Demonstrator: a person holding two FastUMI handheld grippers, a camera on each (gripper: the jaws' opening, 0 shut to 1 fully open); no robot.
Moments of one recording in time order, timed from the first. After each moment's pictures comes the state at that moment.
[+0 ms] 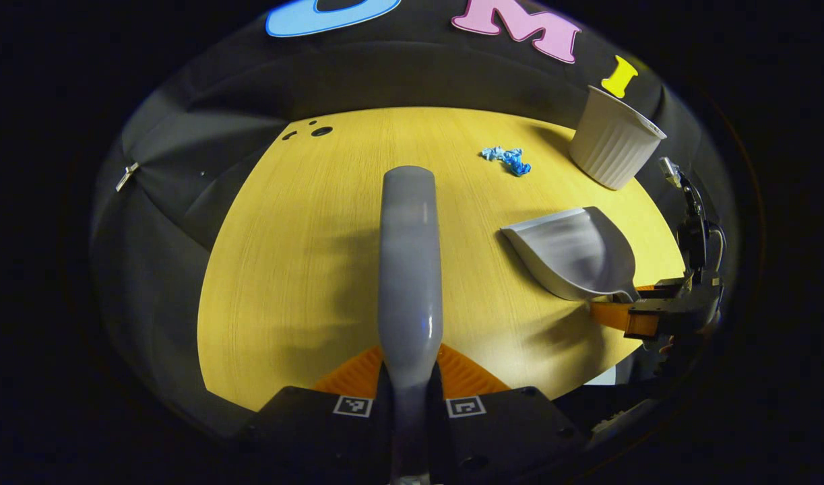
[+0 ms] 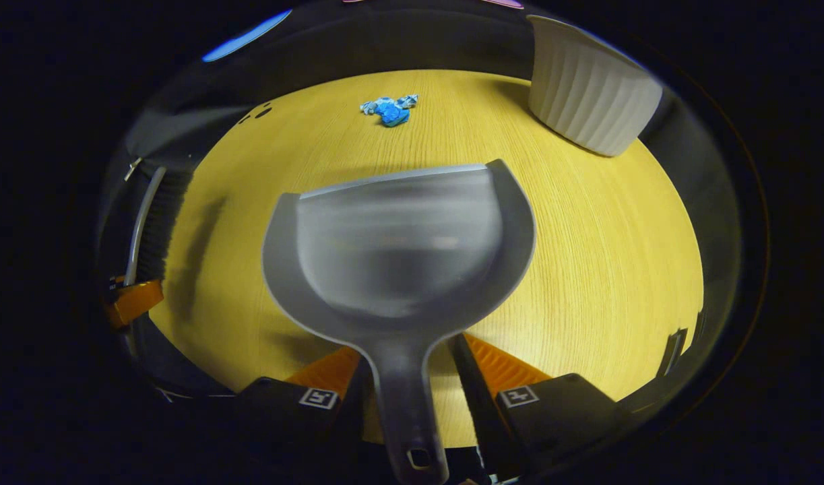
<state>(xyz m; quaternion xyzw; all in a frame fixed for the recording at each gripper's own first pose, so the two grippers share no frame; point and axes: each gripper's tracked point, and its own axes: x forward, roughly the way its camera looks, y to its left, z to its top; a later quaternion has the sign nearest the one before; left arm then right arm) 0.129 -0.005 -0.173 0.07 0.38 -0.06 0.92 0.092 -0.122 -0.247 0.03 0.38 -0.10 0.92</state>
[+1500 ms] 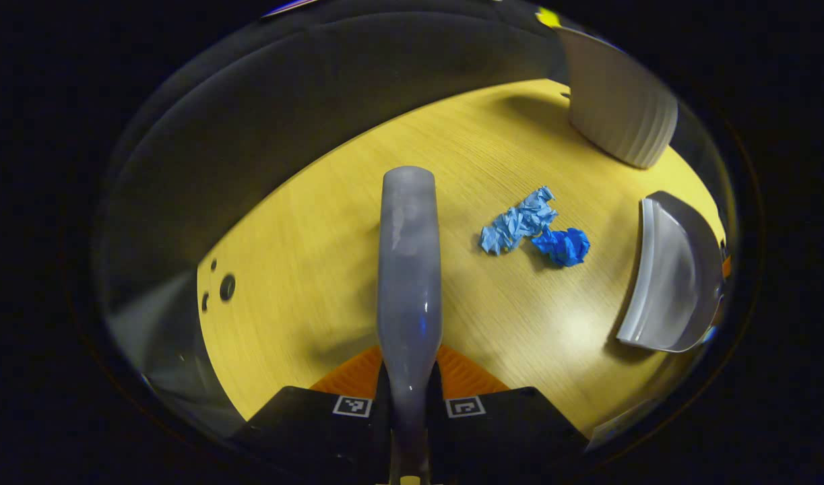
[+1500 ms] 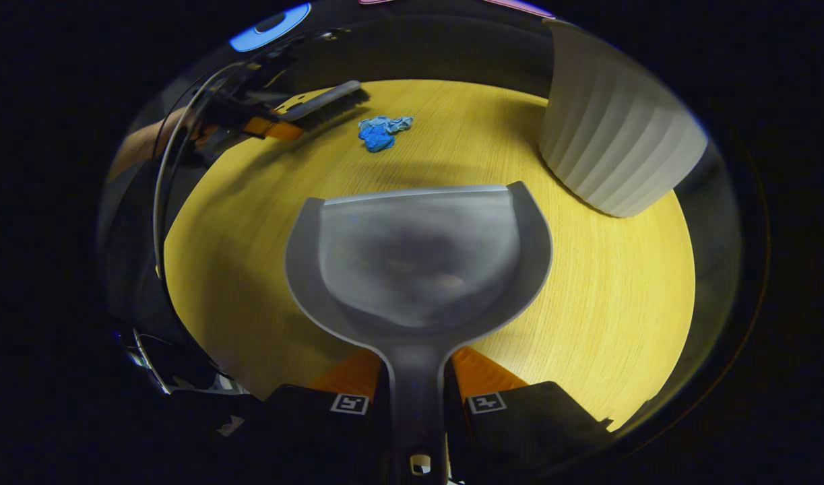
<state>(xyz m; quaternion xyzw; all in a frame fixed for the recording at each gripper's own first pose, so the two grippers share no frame) 0.432 -0.118 -0.127 0.36 0.35 -0.17 0.85 0.103 -0.214 -0.208 -0.04 0.40 0.02 0.92</state>
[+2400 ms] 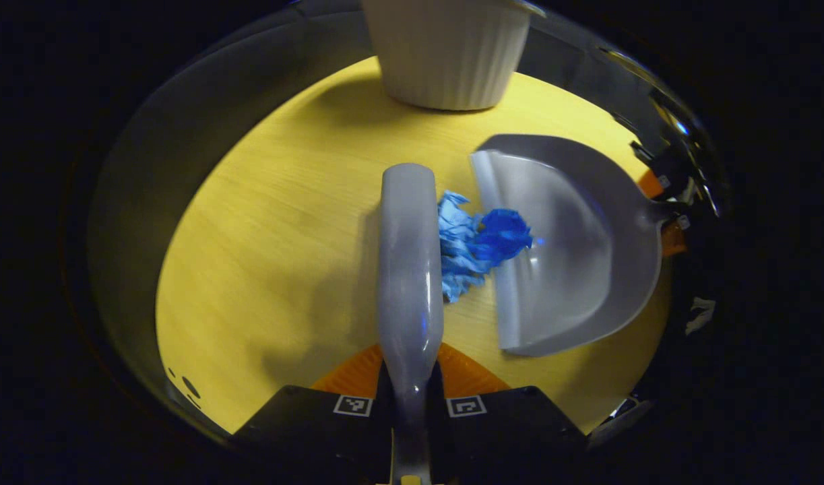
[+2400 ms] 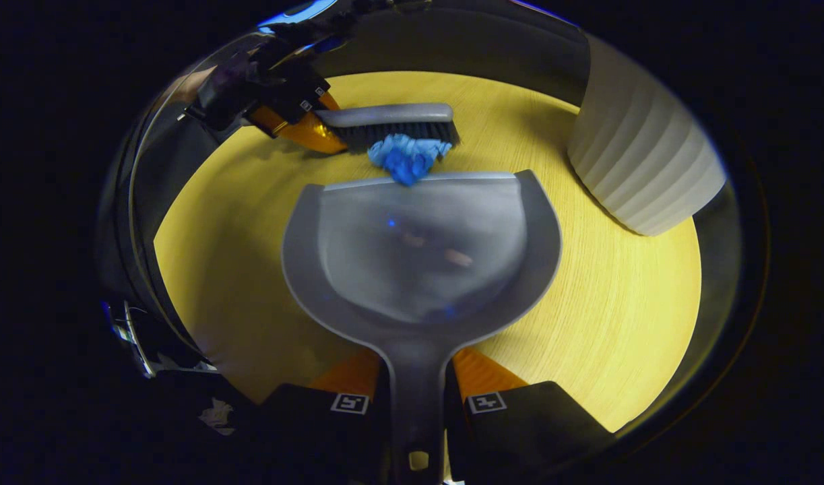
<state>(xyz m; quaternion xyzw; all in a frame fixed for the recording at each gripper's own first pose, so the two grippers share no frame) 0.332 -0.209 -0.165 0.44 0.38 -0.42 0.70 0.109 -0.225 -0.217 -0.08 0.40 0.05 0.91</state>
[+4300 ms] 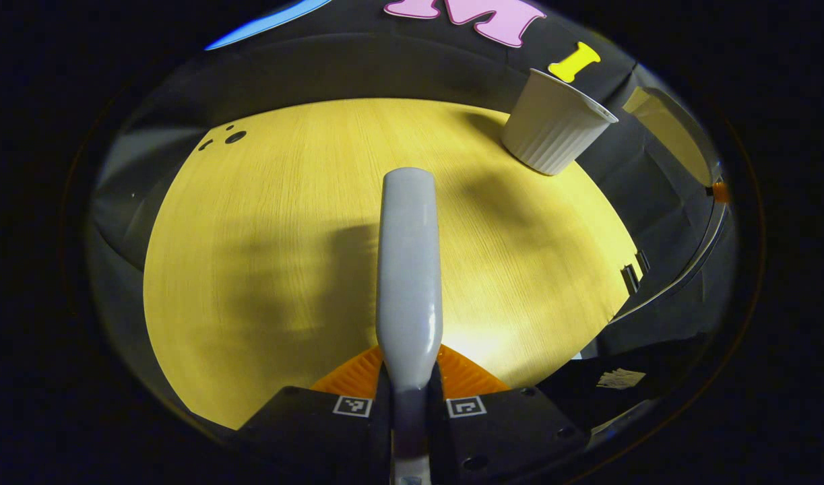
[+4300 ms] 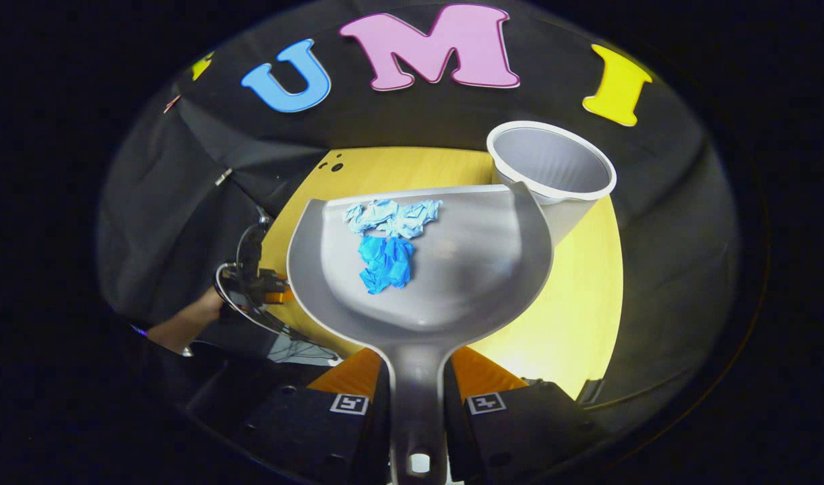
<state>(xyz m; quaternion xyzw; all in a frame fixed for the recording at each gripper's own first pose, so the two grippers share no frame) 0.192 -0.045 -0.184 0.06 0.41 -0.20 0.89 -0.048 -0.256 0.045 0.03 0.36 0.05 0.93</state>
